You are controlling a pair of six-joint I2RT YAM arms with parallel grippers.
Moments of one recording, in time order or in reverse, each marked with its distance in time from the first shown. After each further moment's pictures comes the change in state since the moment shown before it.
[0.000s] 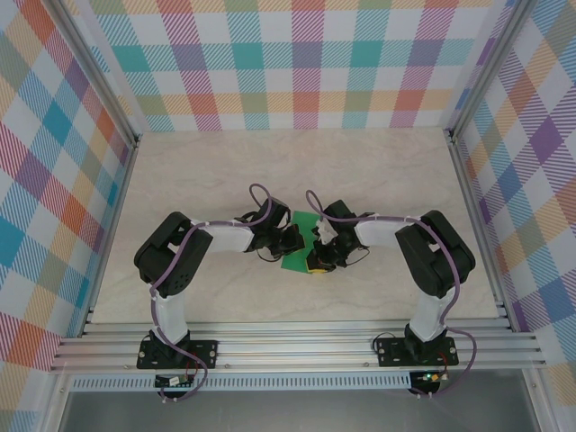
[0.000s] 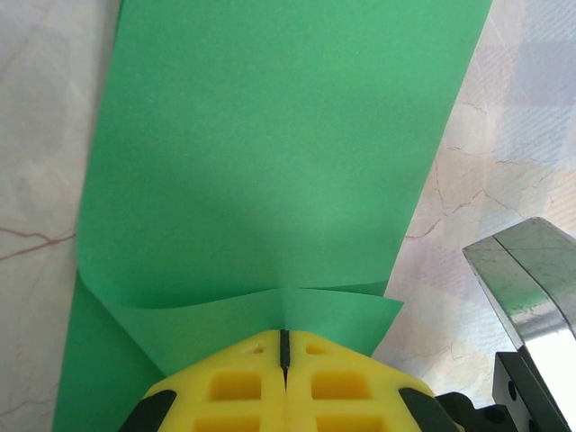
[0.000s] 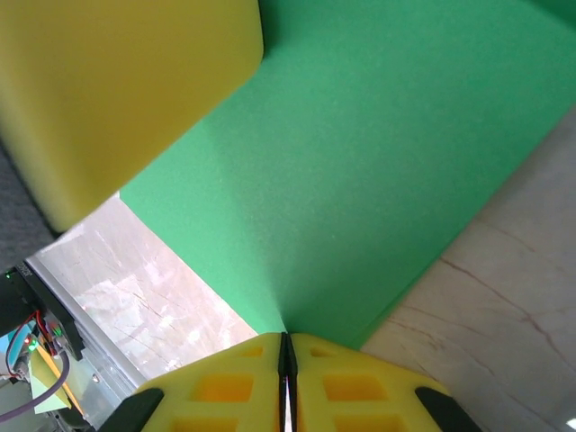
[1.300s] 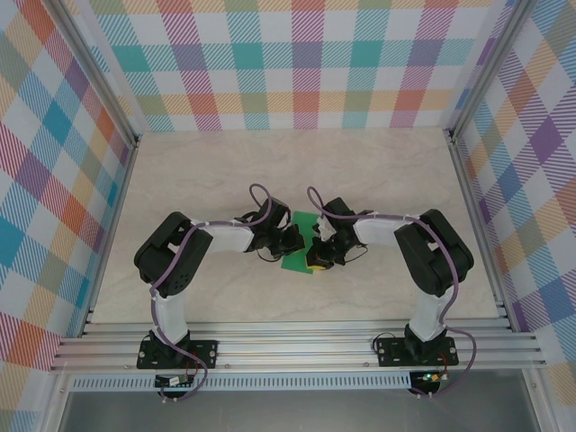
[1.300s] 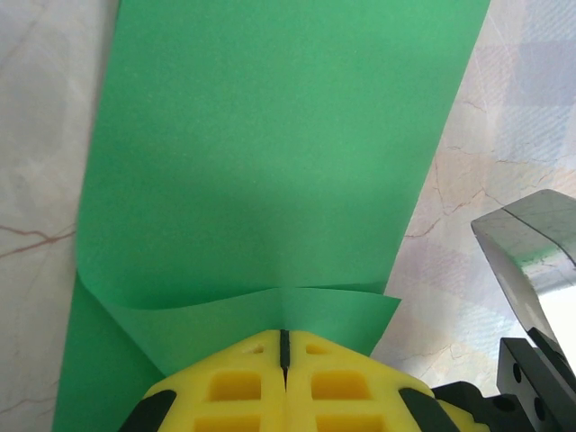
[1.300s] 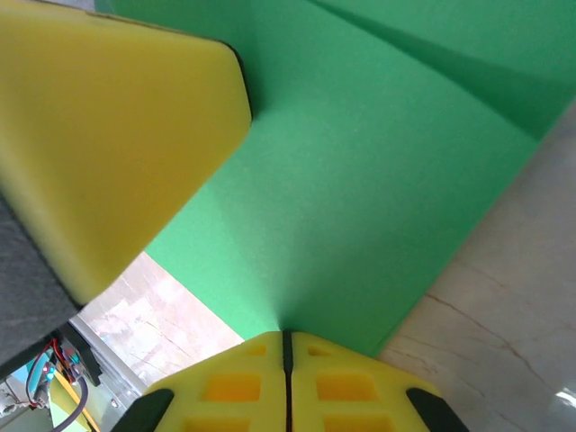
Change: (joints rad) left arm -0.001 -0.001 0.000 0.000 0.001 -0.003; right arm 0.000 0.013 0.025 0.014 0.018 0.084
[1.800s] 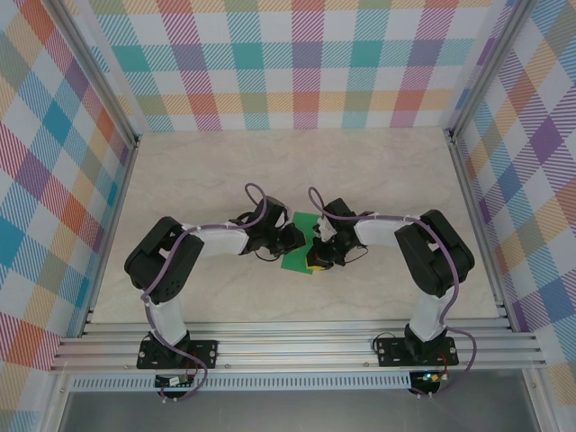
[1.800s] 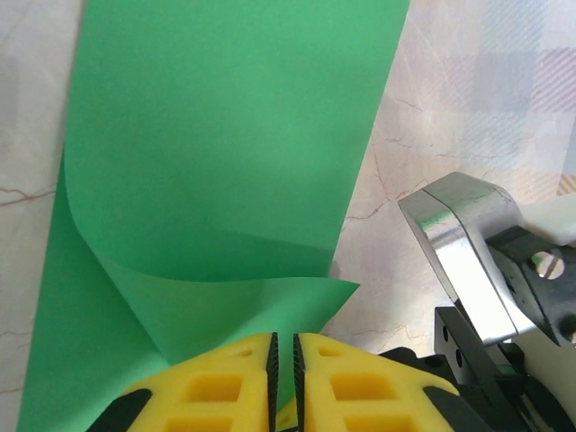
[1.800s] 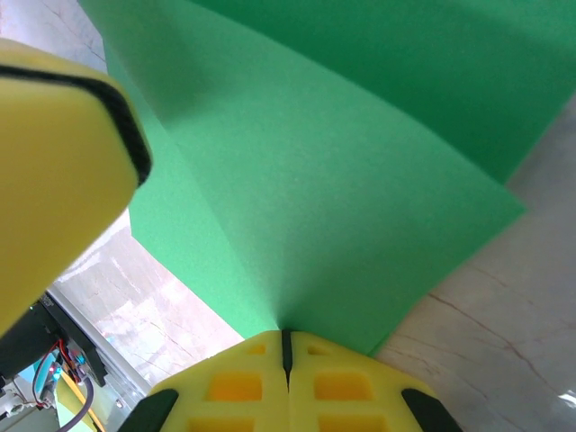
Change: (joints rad) left arm 0.000 -0.074 -0.050 0.046 0.014 -0.032; right arm -0.001 -0.005 -0.014 0.023 -0.007 0.014
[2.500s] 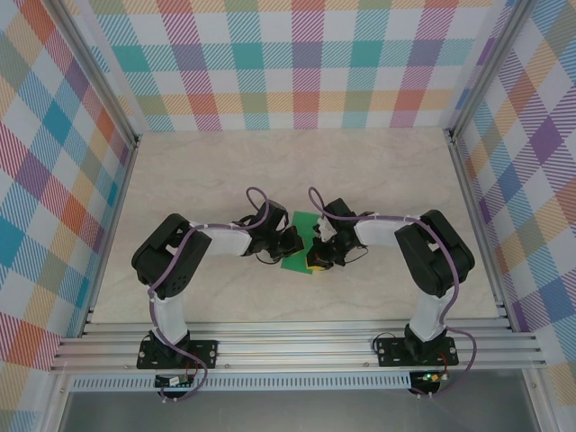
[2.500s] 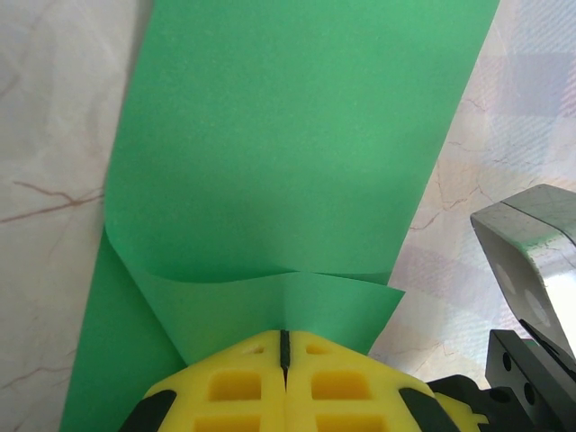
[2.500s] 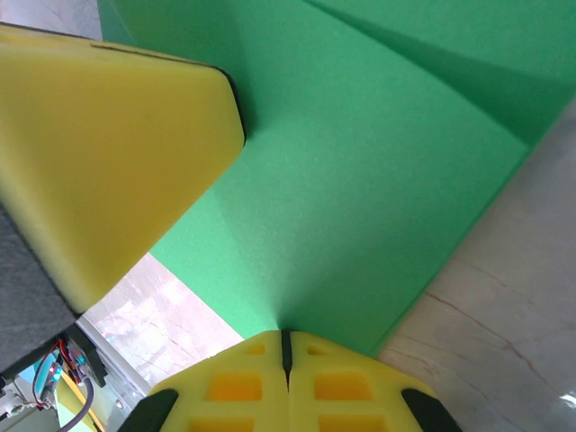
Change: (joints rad) left arm 0.007 0.056 -0.003 0.018 -0.015 -0.016; right arm 0.000 -0.001 -0.004 0.003 0.001 0.000
